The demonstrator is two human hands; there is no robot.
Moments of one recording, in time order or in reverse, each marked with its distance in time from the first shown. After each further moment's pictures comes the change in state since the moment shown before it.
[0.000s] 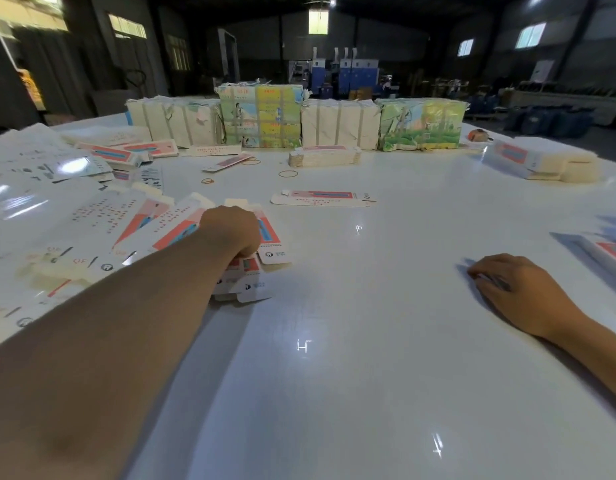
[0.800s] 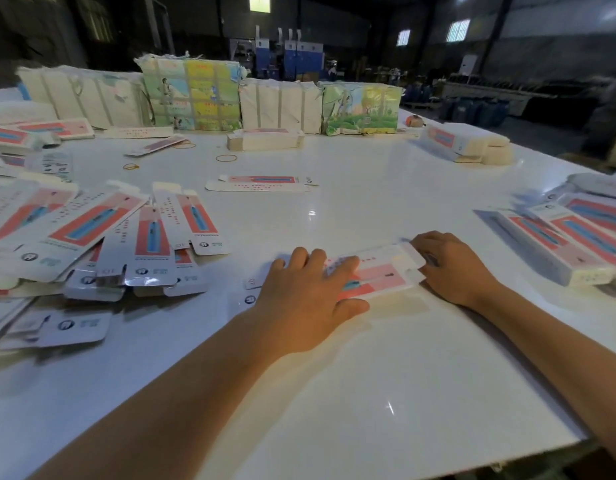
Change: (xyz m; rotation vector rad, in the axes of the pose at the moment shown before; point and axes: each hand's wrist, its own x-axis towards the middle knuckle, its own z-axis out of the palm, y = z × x) left_hand -0.119 0.128 0.038 -0.211 0.410 0.764; right_hand -0.001 -0.010 -0.006 -0.010 -0.047 0.088
